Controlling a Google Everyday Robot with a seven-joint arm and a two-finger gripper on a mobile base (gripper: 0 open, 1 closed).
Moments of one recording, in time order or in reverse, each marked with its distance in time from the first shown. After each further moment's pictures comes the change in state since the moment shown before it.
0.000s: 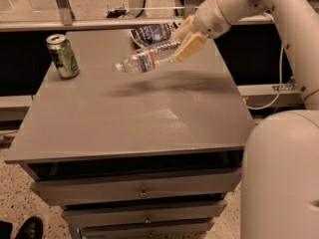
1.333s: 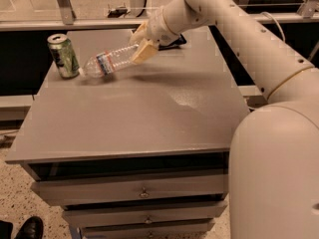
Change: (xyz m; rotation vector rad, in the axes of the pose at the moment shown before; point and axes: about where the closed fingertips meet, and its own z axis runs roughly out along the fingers) arm -0.057 -0.033 0.111 0.117 -0.005 -0.141
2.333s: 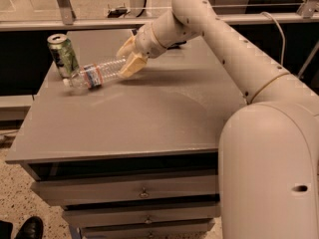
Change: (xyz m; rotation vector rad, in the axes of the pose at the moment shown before) arm -0.014 0.039 0.051 -0.149 -0.116 0.015
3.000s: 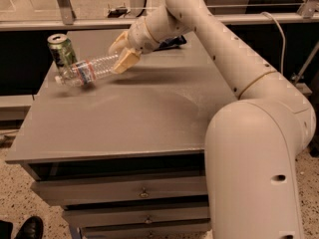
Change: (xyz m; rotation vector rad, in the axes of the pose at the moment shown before) arm -0.021 -0.010 0.007 -0.023 -0.040 -0.032
